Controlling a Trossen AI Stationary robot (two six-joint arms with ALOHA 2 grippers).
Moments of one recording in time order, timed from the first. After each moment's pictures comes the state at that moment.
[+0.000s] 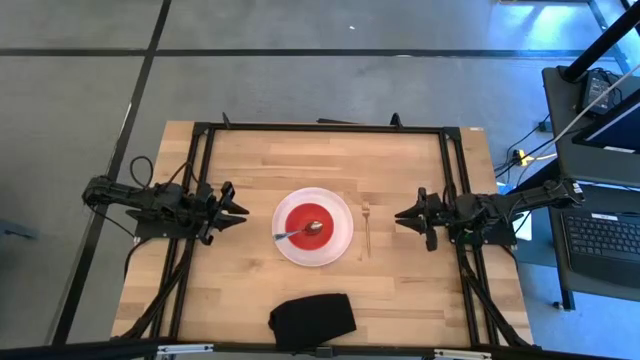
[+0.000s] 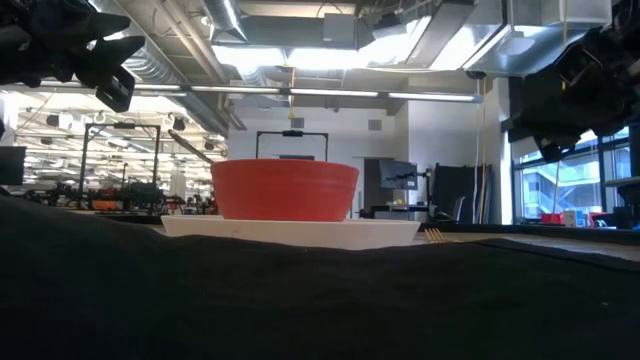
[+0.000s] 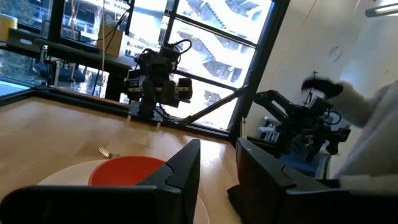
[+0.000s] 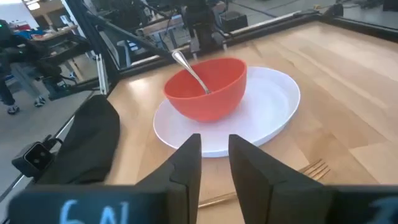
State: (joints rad) left arm -0.20 0.00 0.01 0.14 -0.06 -0.30; right arm 0.22 0.23 0.01 0.05 0.18 0.34
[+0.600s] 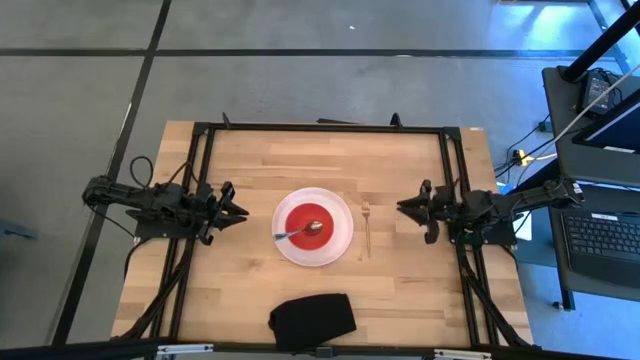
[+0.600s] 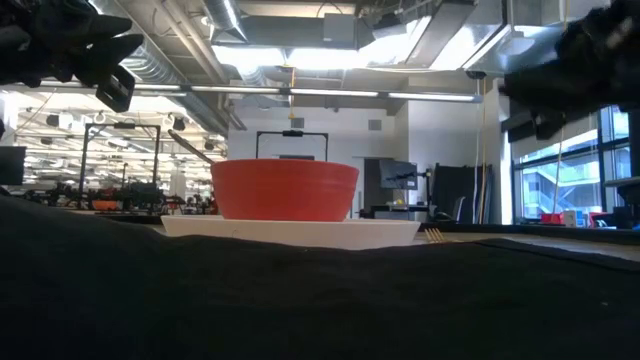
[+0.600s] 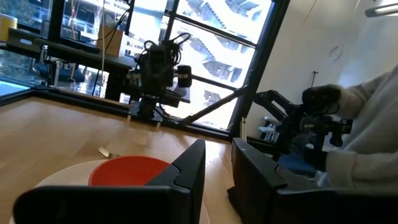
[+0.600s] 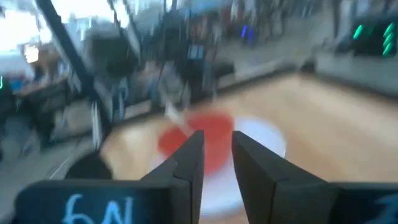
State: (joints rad) left arm -0.20 0.00 0.01 0.14 -0.06 -0.30; right arm 0.22 0.22 0.01 0.23 0.30 0.30
